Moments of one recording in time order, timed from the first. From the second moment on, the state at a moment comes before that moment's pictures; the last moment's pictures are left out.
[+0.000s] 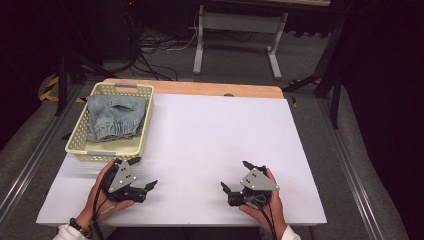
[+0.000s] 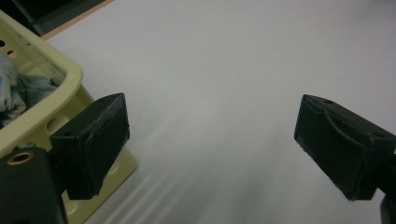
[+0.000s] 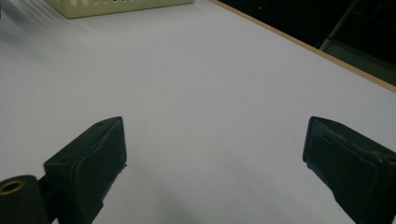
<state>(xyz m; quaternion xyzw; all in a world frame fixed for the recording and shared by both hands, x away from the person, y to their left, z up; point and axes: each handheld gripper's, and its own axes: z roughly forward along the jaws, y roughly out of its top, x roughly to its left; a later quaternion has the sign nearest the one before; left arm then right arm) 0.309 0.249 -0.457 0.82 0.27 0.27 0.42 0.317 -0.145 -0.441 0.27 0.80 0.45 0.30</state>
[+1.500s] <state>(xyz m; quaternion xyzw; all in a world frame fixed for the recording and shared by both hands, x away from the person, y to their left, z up) 0.302 0.249 -0.461 0.82 0.28 0.26 0.43 0.327 -0.140 -0.442 0.27 0.80 0.44 0.29</state>
